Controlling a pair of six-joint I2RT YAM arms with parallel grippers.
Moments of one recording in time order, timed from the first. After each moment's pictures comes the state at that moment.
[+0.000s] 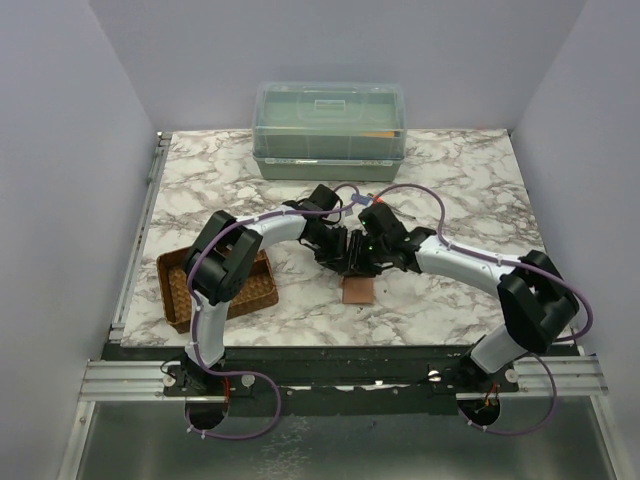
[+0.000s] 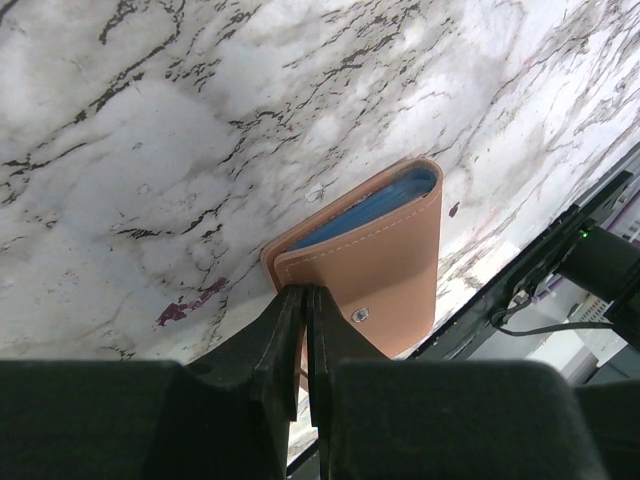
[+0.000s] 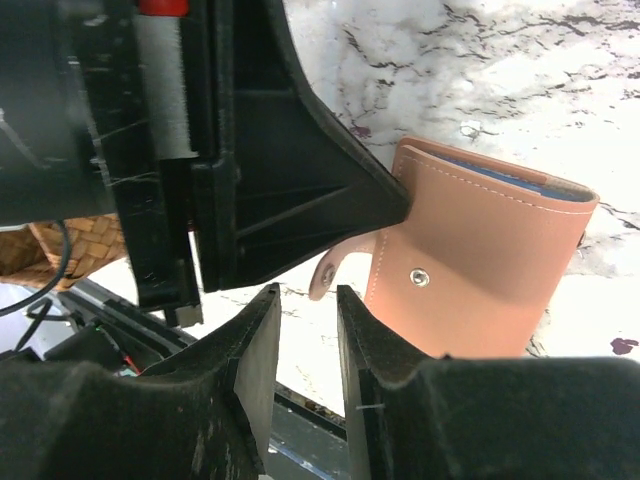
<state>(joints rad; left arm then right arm) -0.63 2.02 1.32 -0.46 0.56 -0.49 0.72 1.56 0.95 -0.31 -0.17 0.84</state>
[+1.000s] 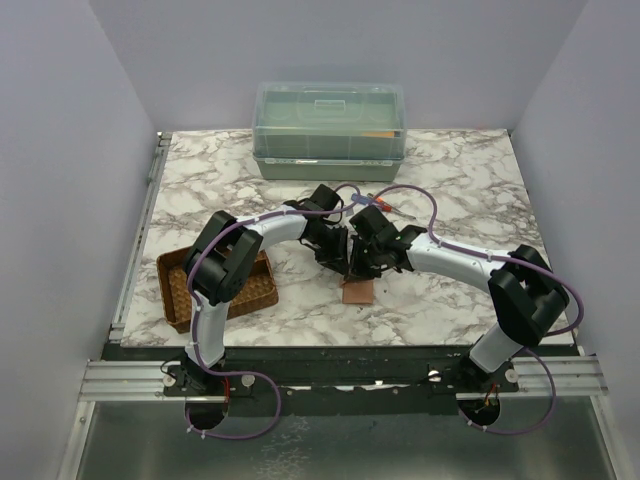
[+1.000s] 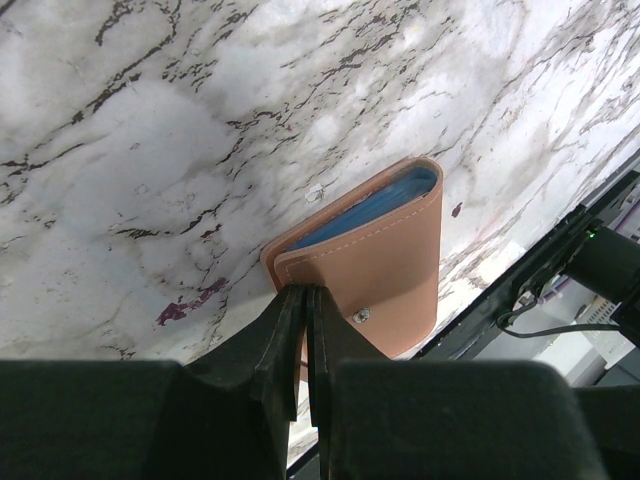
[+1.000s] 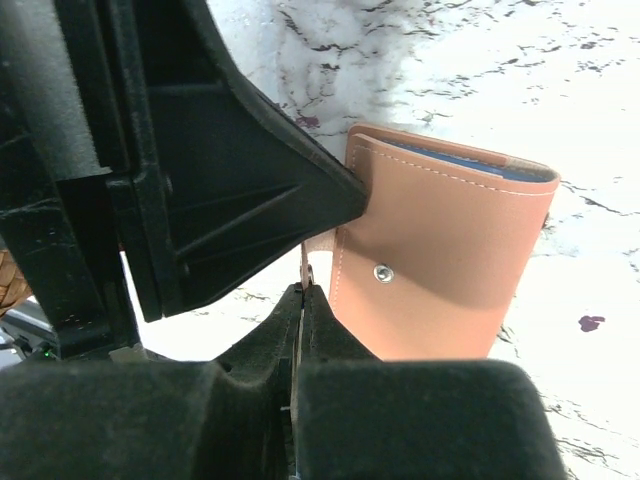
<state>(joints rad) -0.64 2.02 1.33 -0.47 0.55 -0.48 0.76 1.62 1.01 -0.42 -0.07 0.84</state>
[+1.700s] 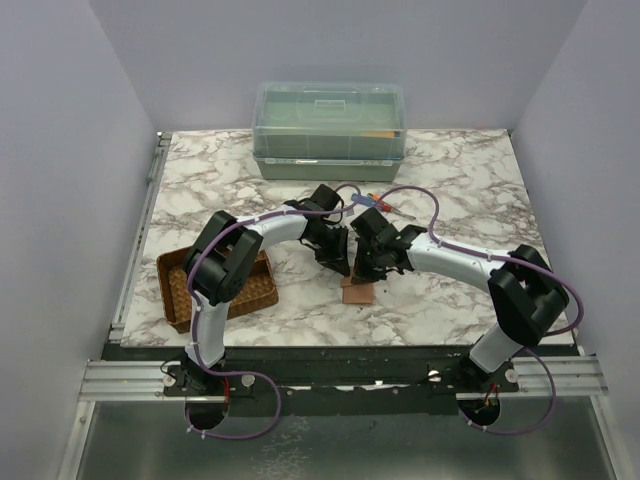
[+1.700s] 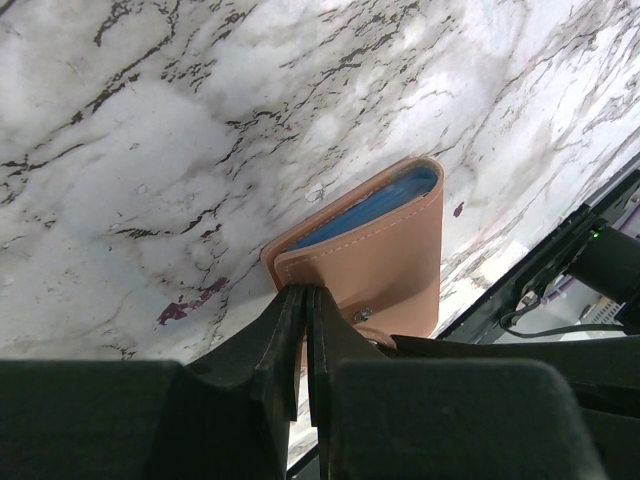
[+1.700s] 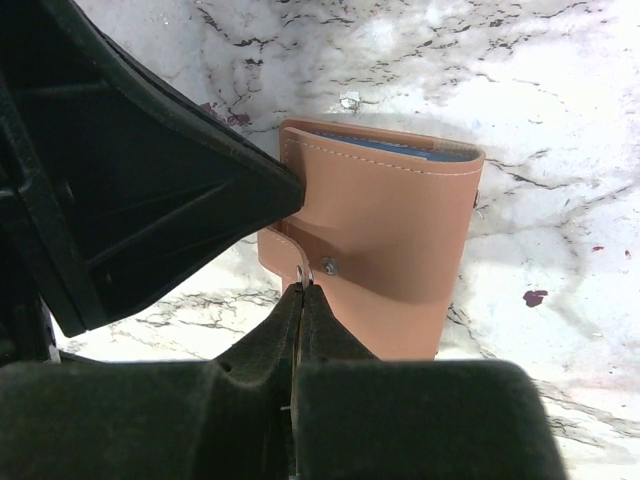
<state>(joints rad) -0.64 2.02 1.33 -0.48 0.54 -0.48 0.76 1.62 1.01 -0.50 -0.01 0.85</state>
